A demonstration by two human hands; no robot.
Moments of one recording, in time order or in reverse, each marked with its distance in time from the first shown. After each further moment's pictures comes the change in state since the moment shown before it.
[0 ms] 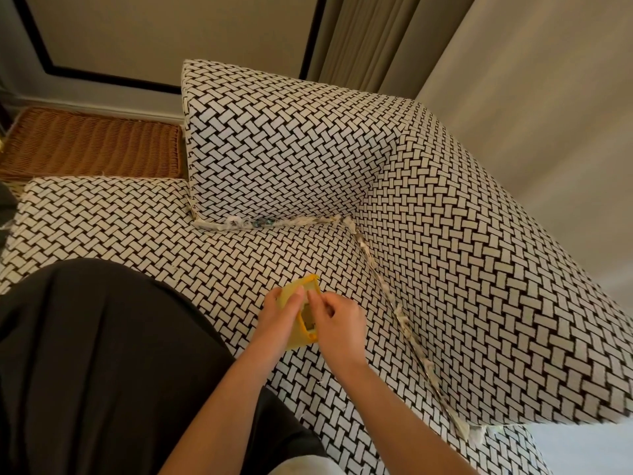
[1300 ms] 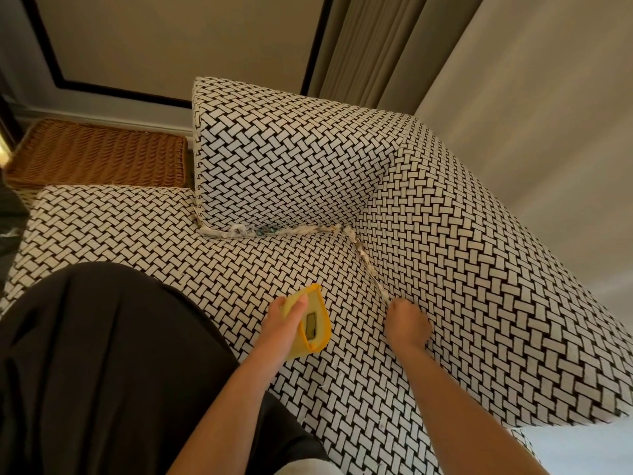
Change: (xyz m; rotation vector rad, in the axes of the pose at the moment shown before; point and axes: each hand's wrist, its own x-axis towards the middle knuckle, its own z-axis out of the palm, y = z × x) left_hand -0.007 0.004 -0.002 0.039 -0.021 -0.054; right_hand 0.057 0.107 -0.047 -0.787 0.130 0.337
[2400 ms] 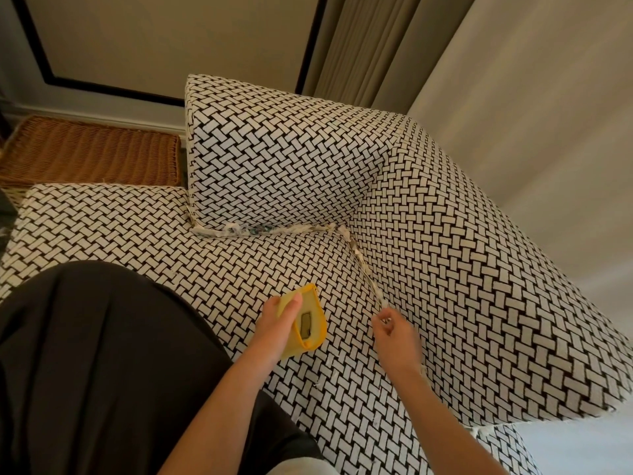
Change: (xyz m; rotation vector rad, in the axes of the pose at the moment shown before) left_hand 0.001 -0.002 0.000 -0.012 -0.025 0.032; right_hand -0.050 0.007 -0.018 0.545 -0.098 -0.017
